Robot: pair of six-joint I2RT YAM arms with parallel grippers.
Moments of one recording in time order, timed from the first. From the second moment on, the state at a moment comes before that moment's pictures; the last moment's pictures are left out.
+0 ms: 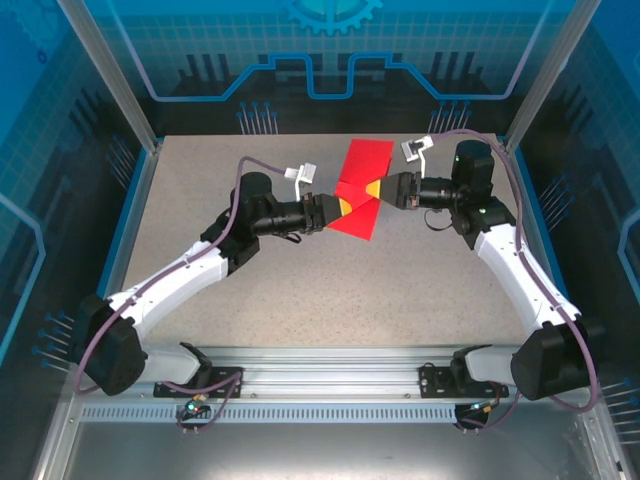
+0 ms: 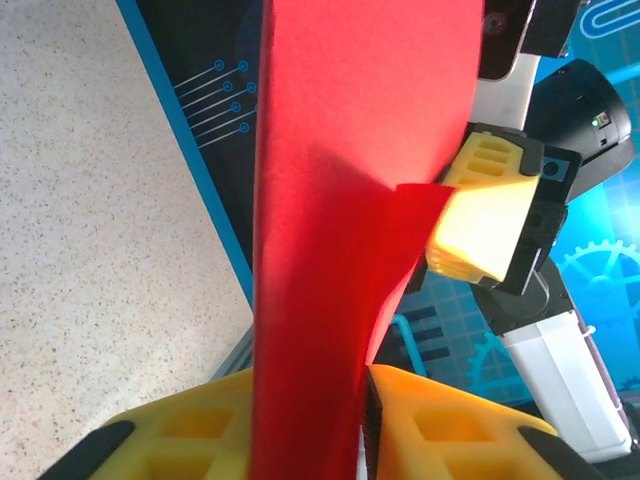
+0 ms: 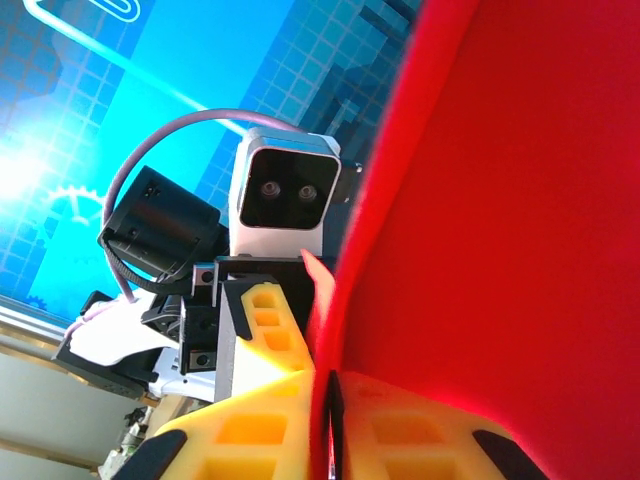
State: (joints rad) left arm -0.57 1.33 1.02 0.19 0.69 -1.08; right arm 0.20 1.28 1.13 -0.11 -1.16 0.75
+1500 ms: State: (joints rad) left arm -1.04 2.40 2.13 -1.66 -0.70 -0.82; right arm -0.08 1.01 0.91 -0.84 -0.29 0.34
